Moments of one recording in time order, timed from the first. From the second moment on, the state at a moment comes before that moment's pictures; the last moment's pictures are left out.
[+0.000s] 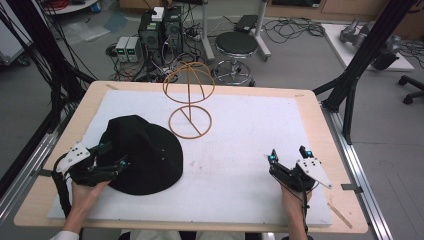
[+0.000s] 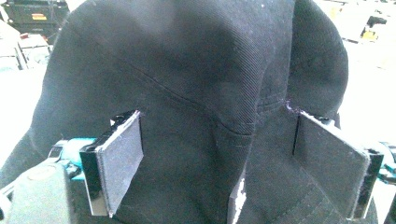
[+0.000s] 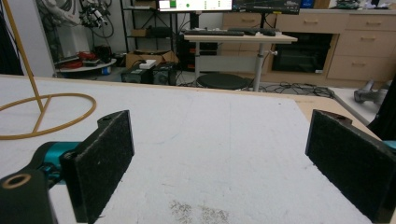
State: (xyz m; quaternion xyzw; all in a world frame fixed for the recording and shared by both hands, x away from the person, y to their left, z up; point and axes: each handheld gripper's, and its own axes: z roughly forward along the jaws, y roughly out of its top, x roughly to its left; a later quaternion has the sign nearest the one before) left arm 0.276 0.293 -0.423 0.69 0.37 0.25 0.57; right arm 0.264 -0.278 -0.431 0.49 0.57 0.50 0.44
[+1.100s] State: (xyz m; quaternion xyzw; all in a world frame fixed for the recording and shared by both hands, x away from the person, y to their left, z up) left arm 0.273 0.273 -0.426 0.71 0.38 0.28 0.53; right arm 0.263 -0.275 -0.431 0.48 0.57 0.50 0.44
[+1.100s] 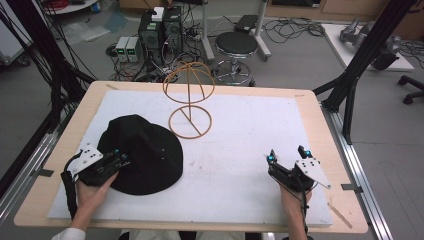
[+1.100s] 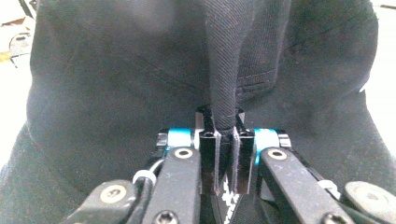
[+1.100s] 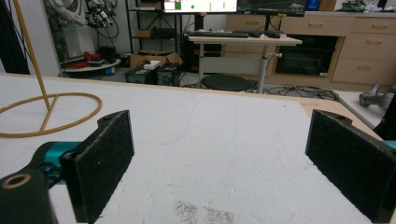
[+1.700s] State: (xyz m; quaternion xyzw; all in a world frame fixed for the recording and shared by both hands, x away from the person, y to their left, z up) left arm 0.253 0.272 -0.403 0.66 0.35 0.32 0.58; right arm 0.263 -0.276 -0.430 0.48 0.57 0.50 0.44
